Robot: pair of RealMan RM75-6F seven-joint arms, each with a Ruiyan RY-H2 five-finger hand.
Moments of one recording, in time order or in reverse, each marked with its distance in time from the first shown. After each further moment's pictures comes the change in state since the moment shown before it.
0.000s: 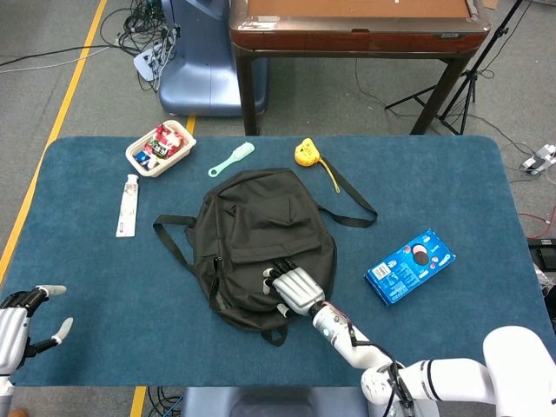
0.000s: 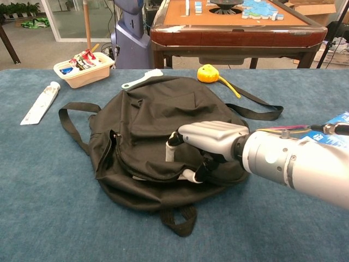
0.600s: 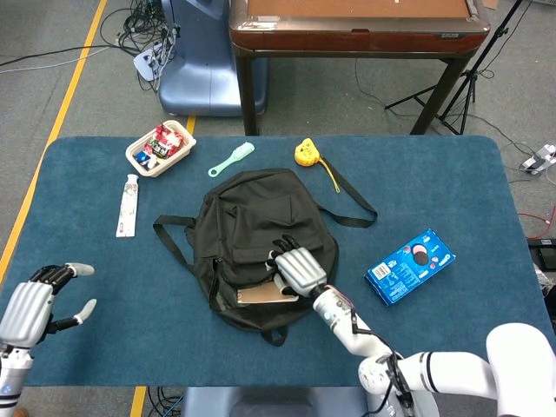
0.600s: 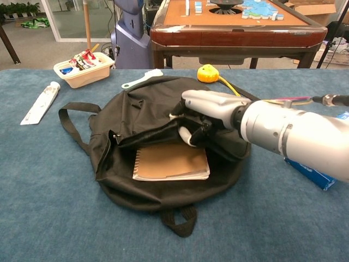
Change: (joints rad) left arm -0.132 0.002 -0.047 0.045 0.086 -0.079 -0.125; right arm 0.018 0.009 0.082 0.026 -0.009 0.071 0.112
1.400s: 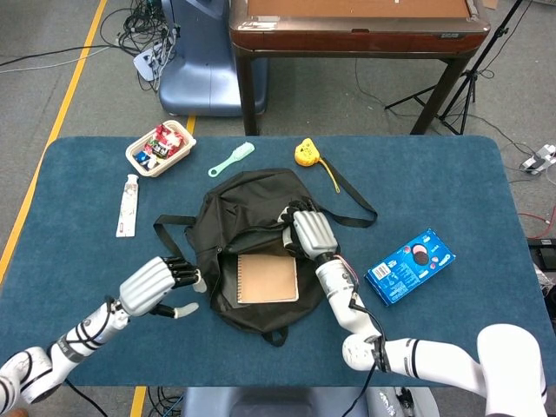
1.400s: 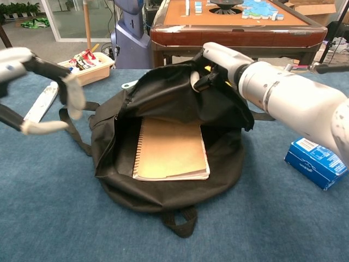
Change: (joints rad) left arm -0.426 -0.309 0.029 0.445 0.392 -0.074 -0.314; right arm 0.019 -0.071 0.180 0.118 0.118 0.108 0.121
